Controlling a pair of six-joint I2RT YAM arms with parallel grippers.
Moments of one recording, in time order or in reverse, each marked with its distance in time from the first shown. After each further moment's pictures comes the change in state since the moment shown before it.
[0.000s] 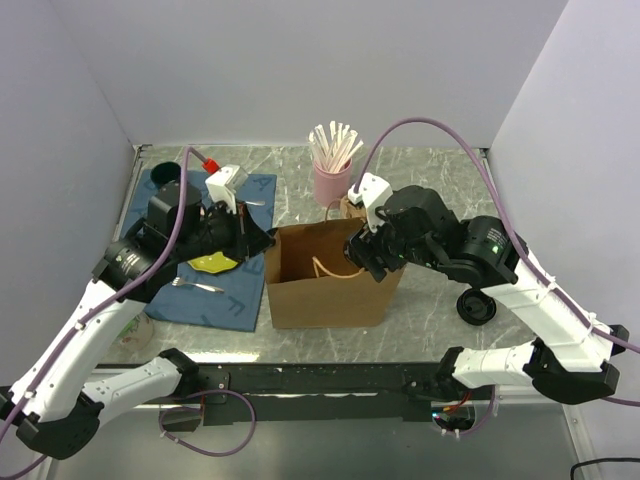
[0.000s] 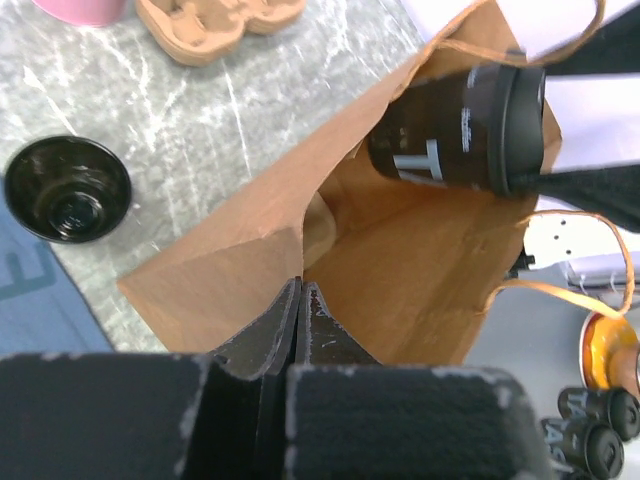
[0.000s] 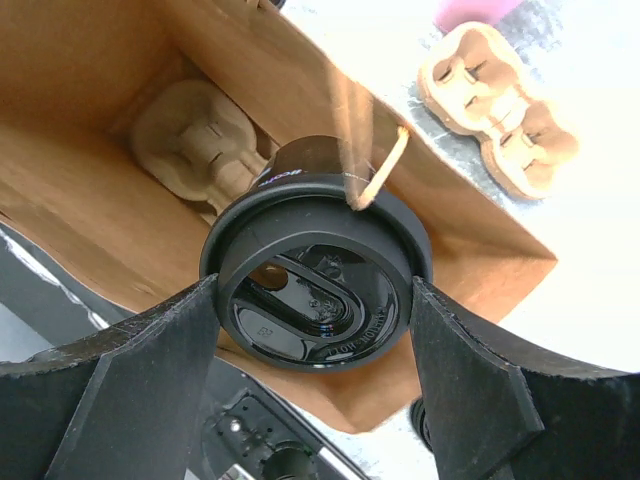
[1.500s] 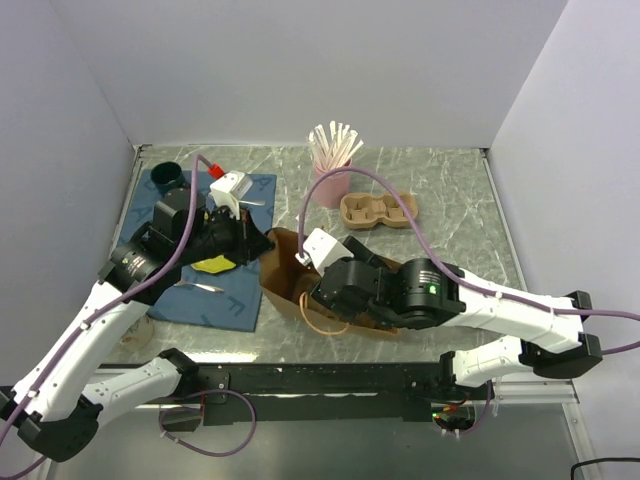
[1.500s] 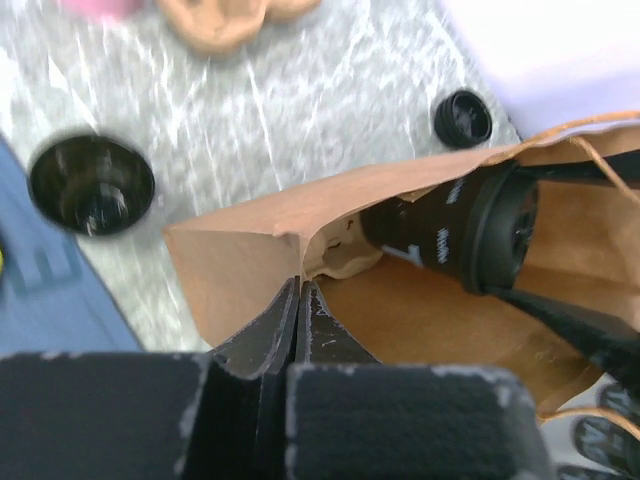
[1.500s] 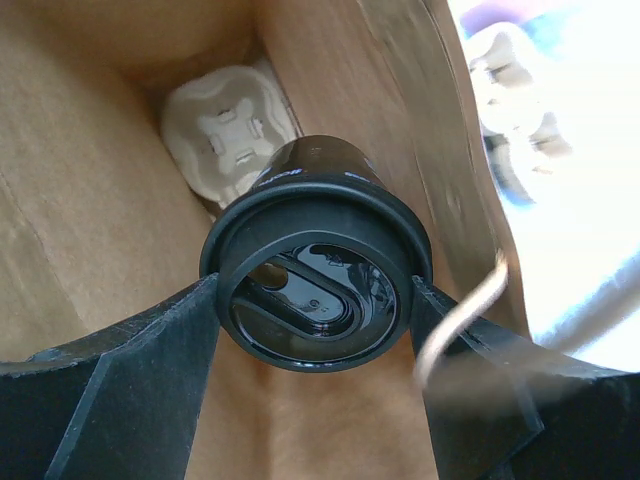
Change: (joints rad) left arm 0.000 -0.021 -0.066 0.005 -0.010 0.053; right arm 0.429 0.077 -0.137 0.015 0.370 0.187
